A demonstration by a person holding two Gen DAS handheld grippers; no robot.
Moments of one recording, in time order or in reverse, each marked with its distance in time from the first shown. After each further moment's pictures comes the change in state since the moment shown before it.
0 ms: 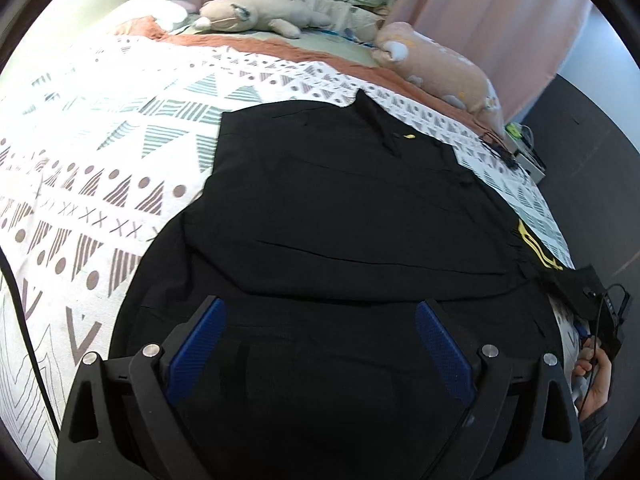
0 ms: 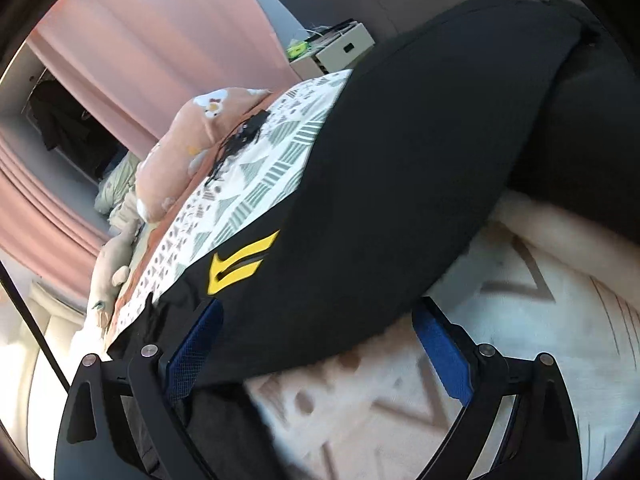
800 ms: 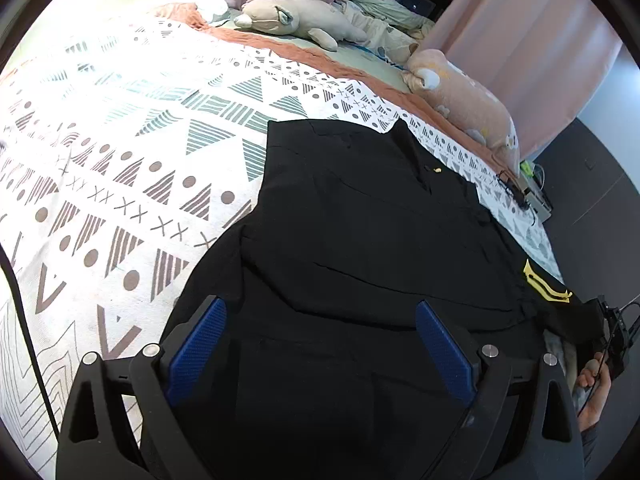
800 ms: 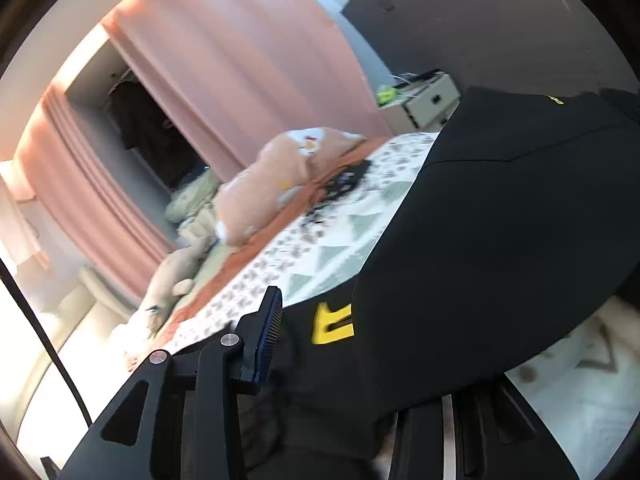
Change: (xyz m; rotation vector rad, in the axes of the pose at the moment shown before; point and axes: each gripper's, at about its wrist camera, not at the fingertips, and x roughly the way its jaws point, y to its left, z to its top) left arm -0.016 0.048 0.010 -0.133 -0.037 -0.013; right arm -0.031 0.088 -0.014 -0.168 -0.164 0.262
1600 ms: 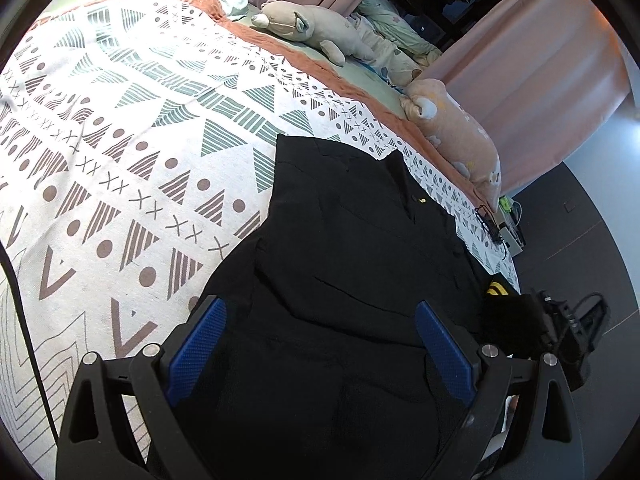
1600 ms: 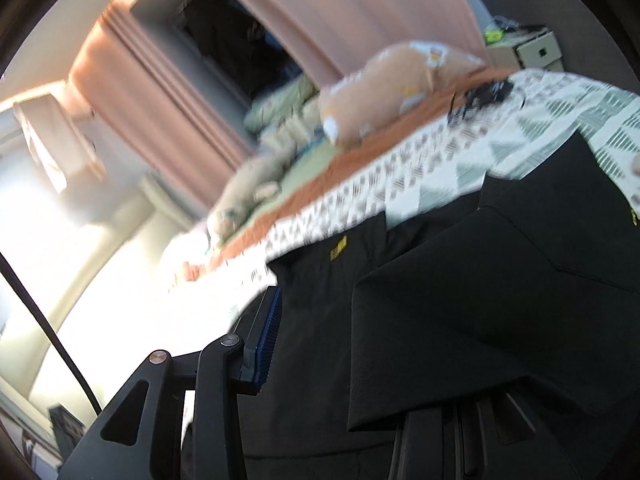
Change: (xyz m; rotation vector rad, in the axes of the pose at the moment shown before) left arm -0.027 0.036 0.010 -0.134 -0.024 -0.117; right arm 0.079 0.129 -0.065 -0.116 0.290 0.200
